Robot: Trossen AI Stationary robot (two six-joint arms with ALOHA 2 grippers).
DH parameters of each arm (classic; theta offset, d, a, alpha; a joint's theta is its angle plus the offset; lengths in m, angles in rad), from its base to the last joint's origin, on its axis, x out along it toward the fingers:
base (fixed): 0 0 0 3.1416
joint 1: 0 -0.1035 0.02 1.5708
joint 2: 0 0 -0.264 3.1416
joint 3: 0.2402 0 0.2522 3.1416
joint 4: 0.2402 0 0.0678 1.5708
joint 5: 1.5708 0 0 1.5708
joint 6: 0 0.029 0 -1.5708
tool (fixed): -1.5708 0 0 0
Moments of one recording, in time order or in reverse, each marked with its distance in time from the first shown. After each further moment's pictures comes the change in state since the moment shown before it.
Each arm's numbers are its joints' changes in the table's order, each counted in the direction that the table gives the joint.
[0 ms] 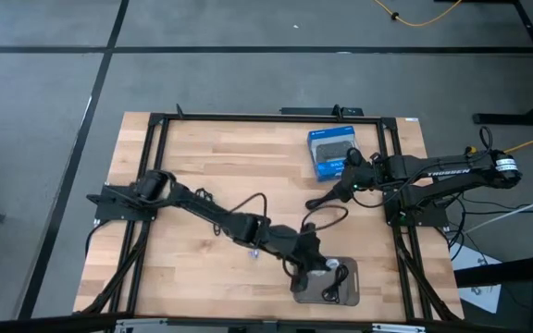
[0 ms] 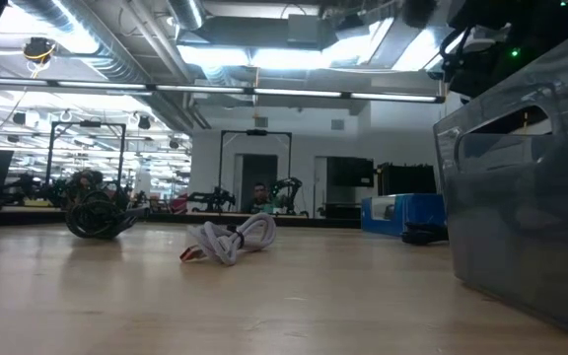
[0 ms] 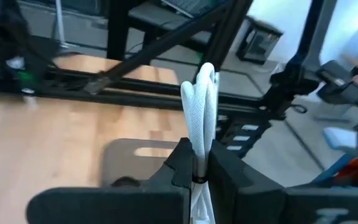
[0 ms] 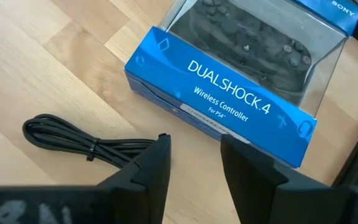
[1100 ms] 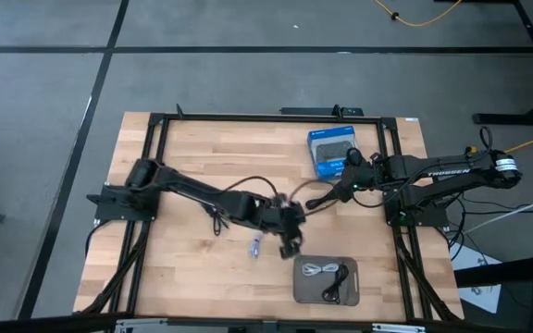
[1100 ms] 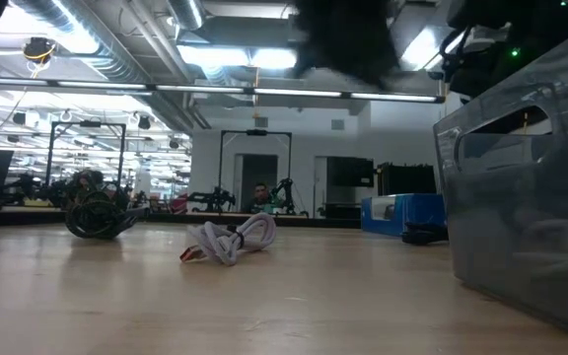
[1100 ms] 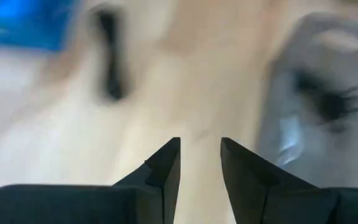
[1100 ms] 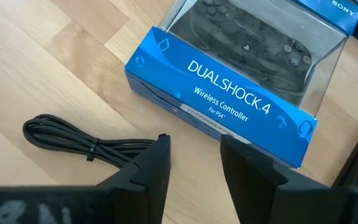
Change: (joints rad) left arm -0.102 -0.158 0.001 0.763 0.224 -0.114; right arm 0.000 0.000 0.000 -0.003 0.002 0.003
